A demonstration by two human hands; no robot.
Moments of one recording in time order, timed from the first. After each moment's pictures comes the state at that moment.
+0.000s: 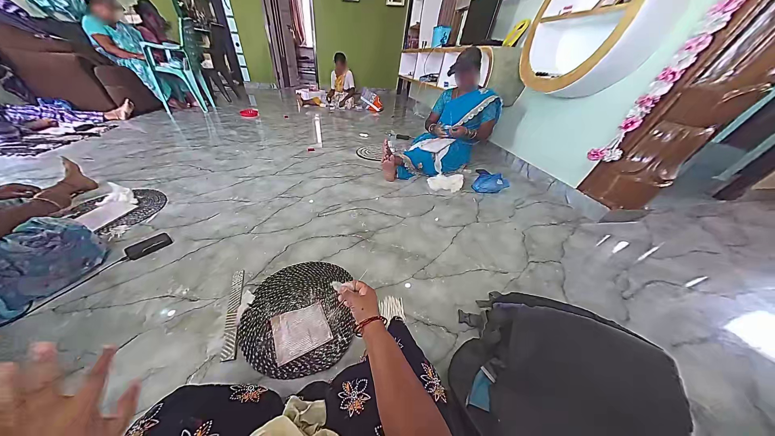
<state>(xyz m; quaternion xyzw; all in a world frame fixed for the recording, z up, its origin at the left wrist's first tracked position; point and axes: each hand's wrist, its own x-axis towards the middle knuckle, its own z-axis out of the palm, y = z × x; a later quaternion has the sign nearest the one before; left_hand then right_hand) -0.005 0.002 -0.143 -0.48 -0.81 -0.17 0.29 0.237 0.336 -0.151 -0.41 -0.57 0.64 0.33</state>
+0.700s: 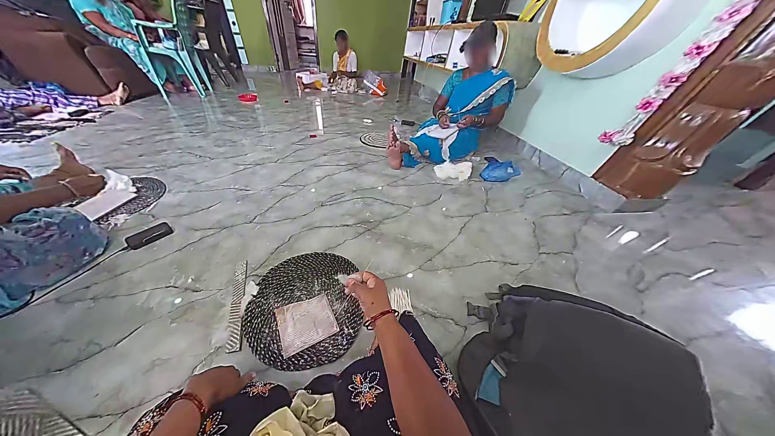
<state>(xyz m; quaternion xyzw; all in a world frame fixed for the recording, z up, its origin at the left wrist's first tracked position) -0.016 0.133 -0.257 -0.39 -0.81 0.23 -0.37 0.238 0.339 -0.149 -0.38 -0.60 0.62 0.33</state>
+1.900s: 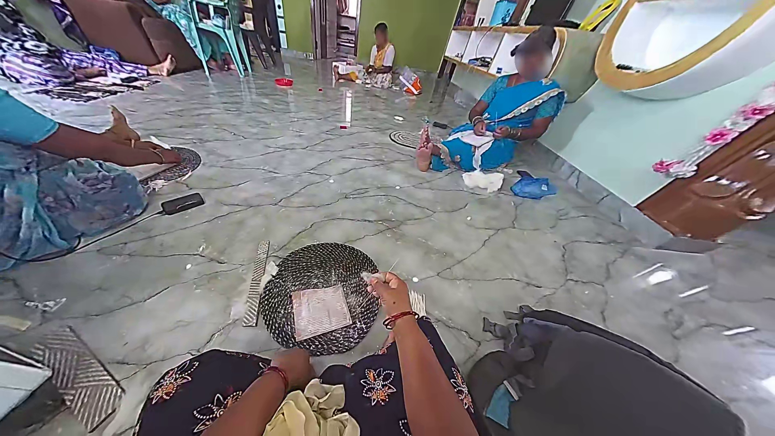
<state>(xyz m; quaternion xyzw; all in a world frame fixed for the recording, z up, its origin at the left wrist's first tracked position) 0.084 0.179 -0.270 -0.44 -0.79 0.16 -0.40 0.229 0.340 -0.160 -0.41 -0.60 0.61 0.32</state>
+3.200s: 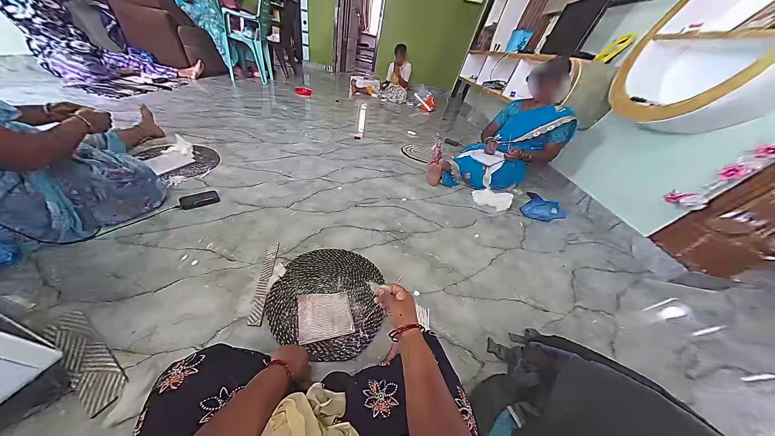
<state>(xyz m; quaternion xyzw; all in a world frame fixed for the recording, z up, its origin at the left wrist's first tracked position) 0.073 0.184 -0.266 -0.42 -0.80 0.18 -0.39 0.227 0.339 -0.164 -0.43 -0.61 0.60 0.30</state>
